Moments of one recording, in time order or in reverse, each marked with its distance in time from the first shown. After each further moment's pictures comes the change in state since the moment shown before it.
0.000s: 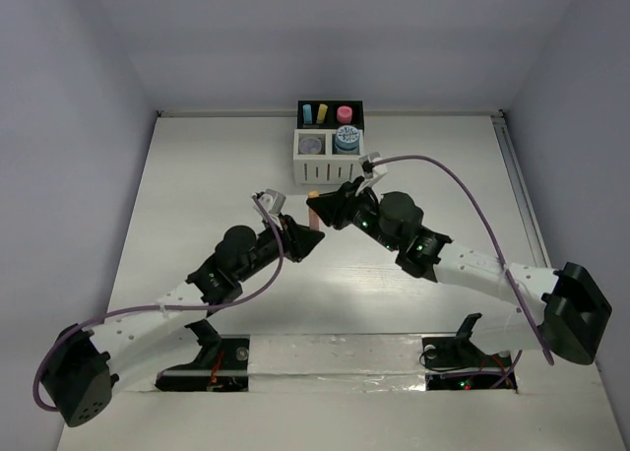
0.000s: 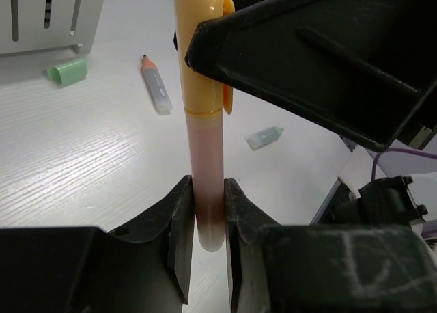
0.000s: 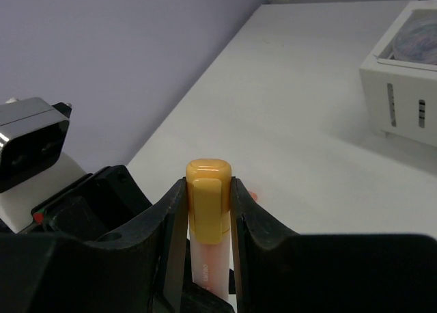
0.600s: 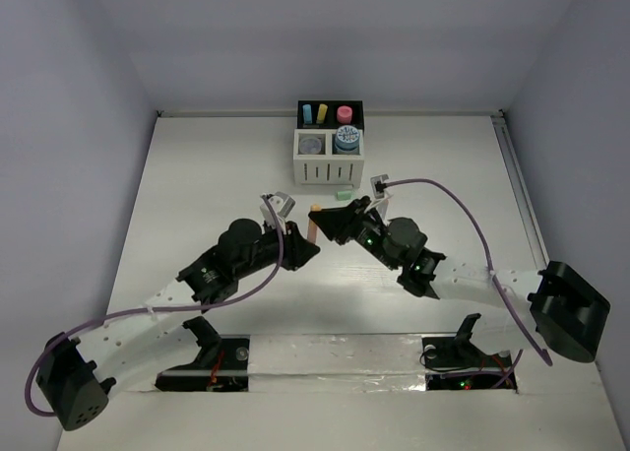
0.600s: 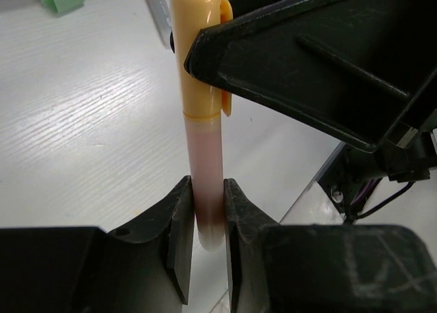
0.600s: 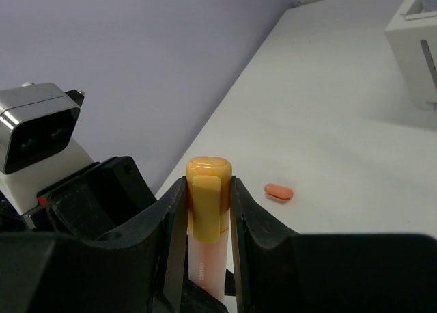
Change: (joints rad) left arm -0.011 -0.060 0.126 -0.381 0.057 0.062; right arm 0.045 0.001 -0.216 0.309 0.042 0.170
